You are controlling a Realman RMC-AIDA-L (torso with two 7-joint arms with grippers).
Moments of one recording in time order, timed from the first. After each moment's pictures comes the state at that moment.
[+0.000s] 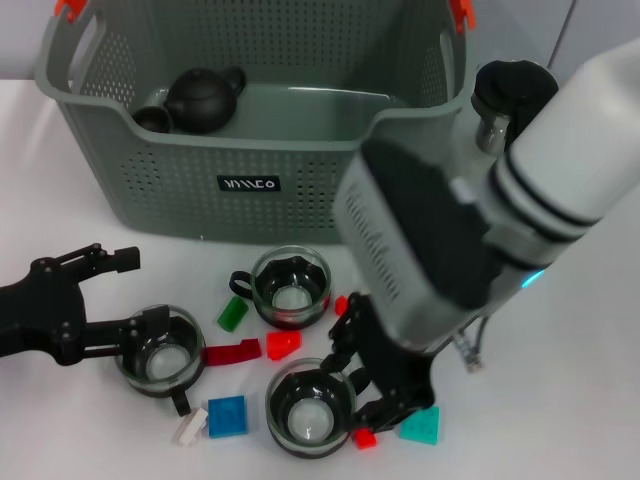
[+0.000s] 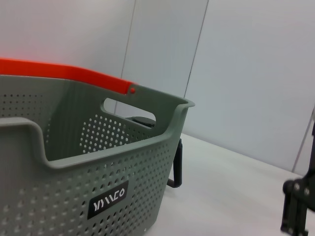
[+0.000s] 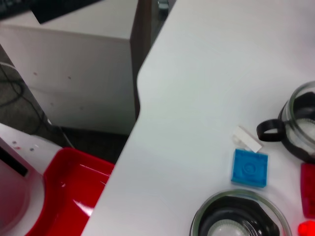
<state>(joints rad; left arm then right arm) -0.34 -2.03 -2.74 -0.69 -1.04 1.82 -1.22 0.83 2.10 -1.69 -1.23 -2.24 -1.61 1.86</state>
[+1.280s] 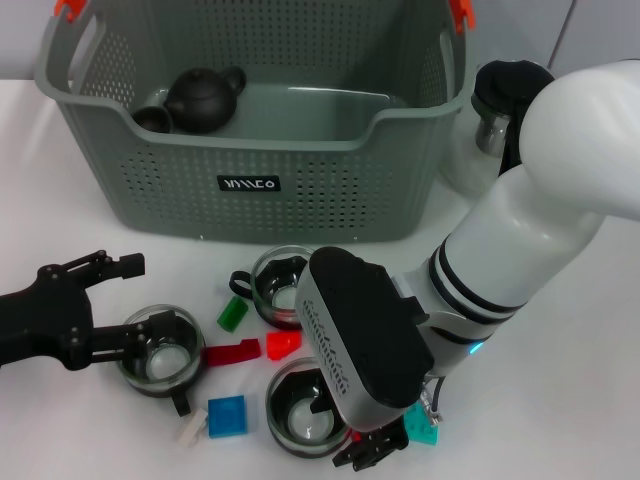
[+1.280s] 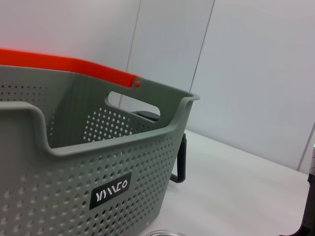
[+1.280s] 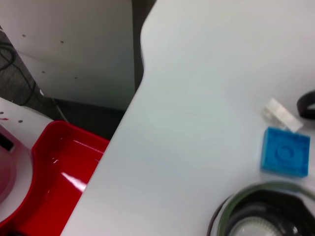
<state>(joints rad) -0.33 -2.04 -2.74 -0.69 -1.04 1.80 -1.21 0.84 2.11 -1.97 -1.04 -2.20 -1.32 1.85</state>
